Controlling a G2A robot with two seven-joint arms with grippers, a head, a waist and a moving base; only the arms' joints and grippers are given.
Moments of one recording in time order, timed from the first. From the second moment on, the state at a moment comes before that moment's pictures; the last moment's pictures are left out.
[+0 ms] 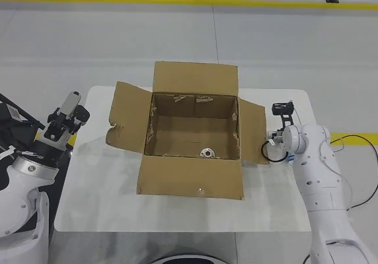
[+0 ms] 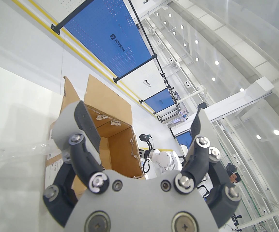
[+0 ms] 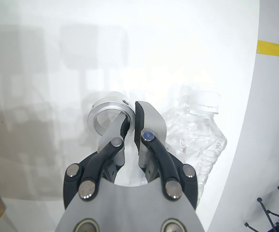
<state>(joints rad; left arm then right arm) 1.51 -1.26 -1.91 -2.19 0.00 0.05 -0.48 -0.72 -1.33 1.37 -1.10 -1.43 0.05 1.11</state>
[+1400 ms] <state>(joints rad) 1.51 -1.26 -1.91 -2.19 0.00 0.05 -0.48 -0.80 -1.31 1.40 -1.70 -1.41 0.04 1.25</state>
